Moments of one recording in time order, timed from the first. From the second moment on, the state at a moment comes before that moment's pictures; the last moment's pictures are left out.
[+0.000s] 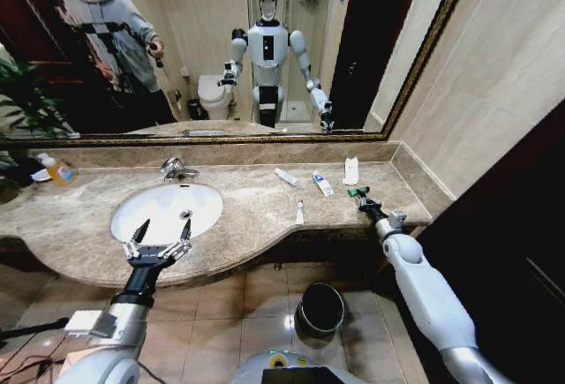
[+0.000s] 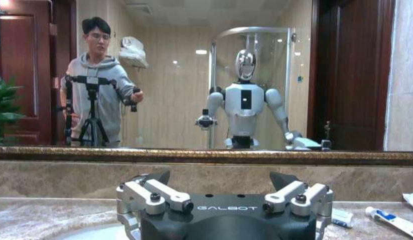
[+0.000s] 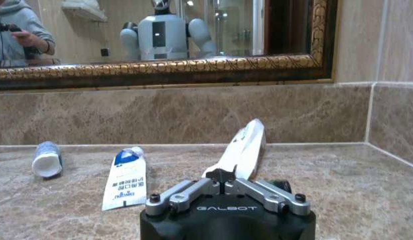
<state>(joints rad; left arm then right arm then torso) 1.84 -1.36 -0.82 -2.47 -0.37 0.04 0.05 -0.92 1.10 0.50 1.39 0.47 0.01 -0.16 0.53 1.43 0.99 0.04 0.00</state>
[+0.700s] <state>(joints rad) 1.84 -1.36 -0.82 -2.47 -0.37 0.04 0.05 -0.83 0.94 0.48 1.22 0.51 0.00 -0.39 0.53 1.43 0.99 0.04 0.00</state>
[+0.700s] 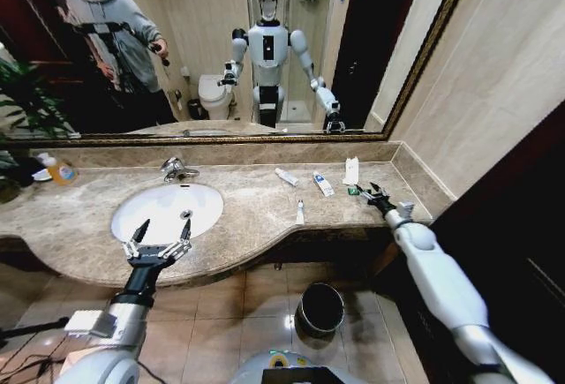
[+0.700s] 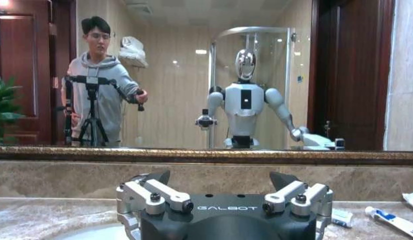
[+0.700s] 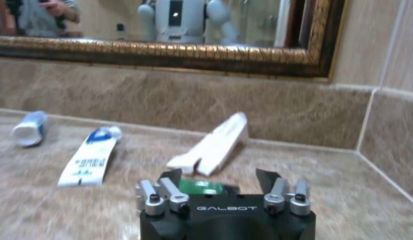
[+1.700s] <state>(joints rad) 1.84 -1.36 -0.82 -2.47 -0.37 0.04 0.05 -0.57 0.91 0.37 0.95 0.37 -0.05 -0.73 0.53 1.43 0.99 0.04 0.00</state>
